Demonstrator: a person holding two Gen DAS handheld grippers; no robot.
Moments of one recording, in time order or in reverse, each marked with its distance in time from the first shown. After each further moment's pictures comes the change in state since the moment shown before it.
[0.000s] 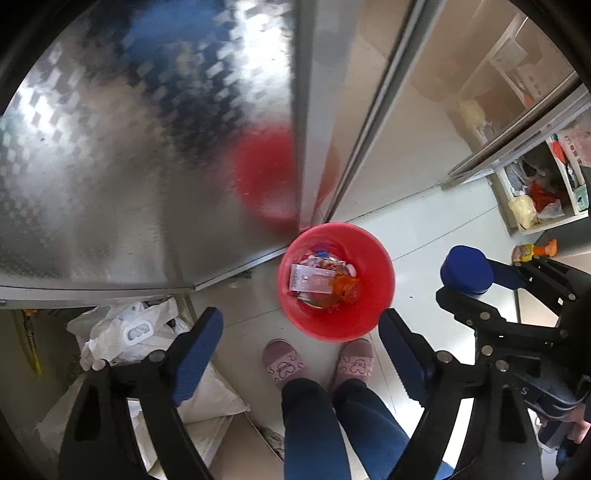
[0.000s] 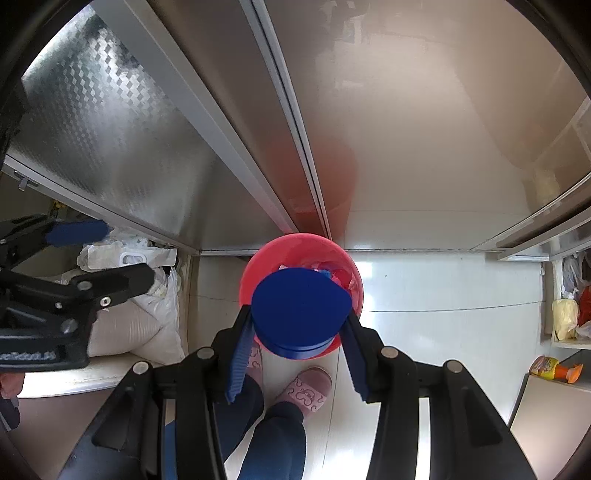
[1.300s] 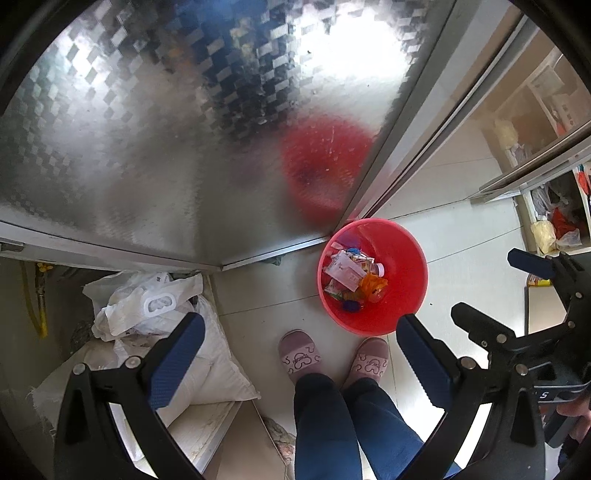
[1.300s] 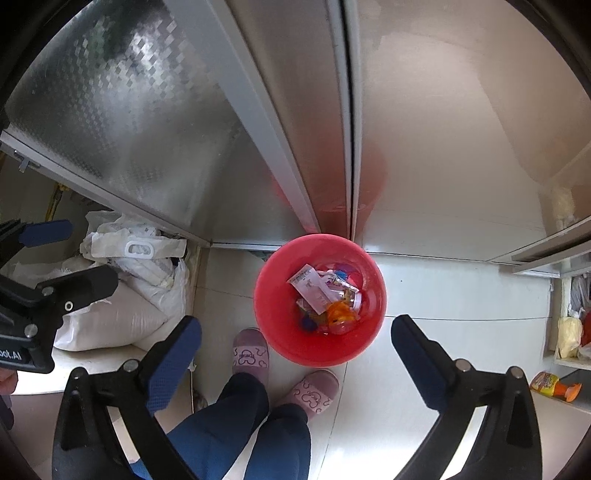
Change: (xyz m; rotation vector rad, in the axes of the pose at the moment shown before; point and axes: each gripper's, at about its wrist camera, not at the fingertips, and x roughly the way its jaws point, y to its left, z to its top) left arm -0.006 0.049 -0.022 -0.132 0.004 0.047; right arm 0.021 0.026 0.009 -0.062 0.009 0.013
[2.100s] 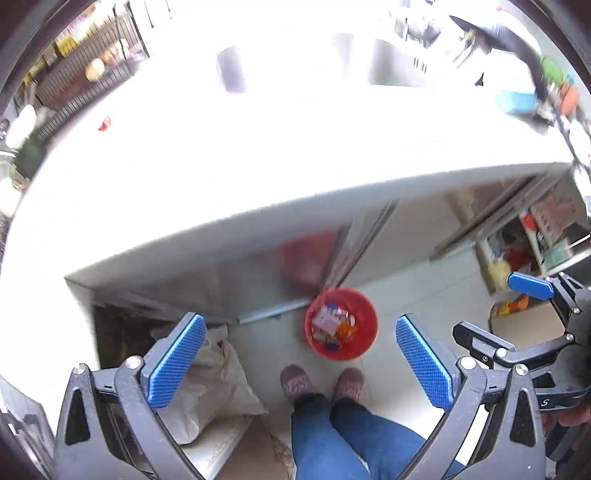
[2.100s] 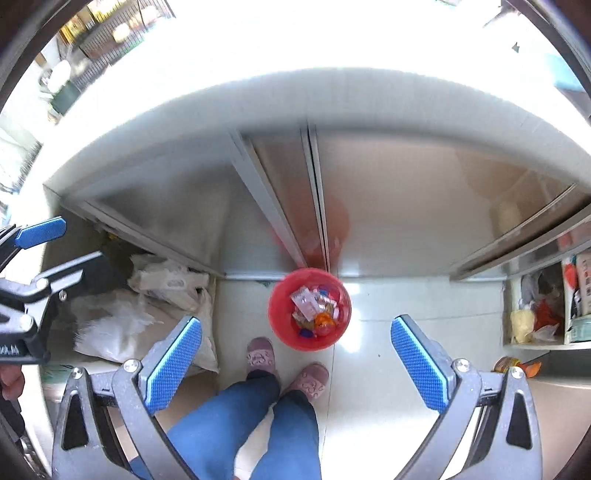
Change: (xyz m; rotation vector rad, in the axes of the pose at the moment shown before) left arm -0.277 0.001 0.019 0.020 -0.256 -0.023; right arm -0.248 0.039 0.030 0.055 -0.119 -0.069
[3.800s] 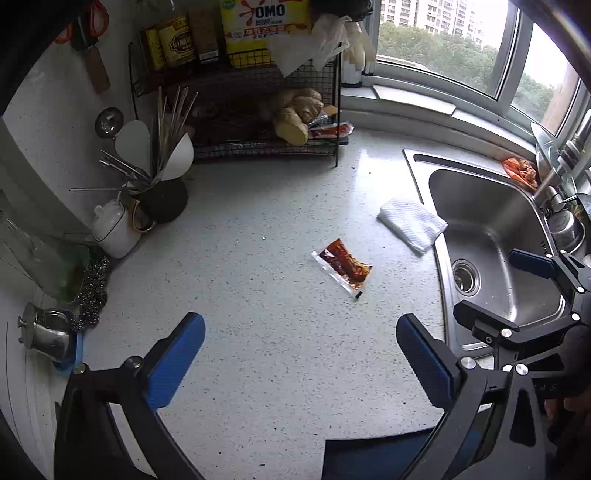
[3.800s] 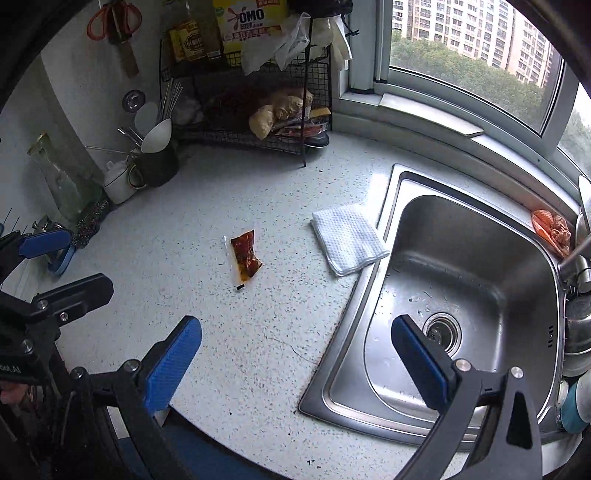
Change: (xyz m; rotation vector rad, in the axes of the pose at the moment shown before) left arm -0.090 0.295 0.150 -0.310 -0.091 0.184; right arm -0.029 0.228 0.273 -0.404 -0.153 0.125
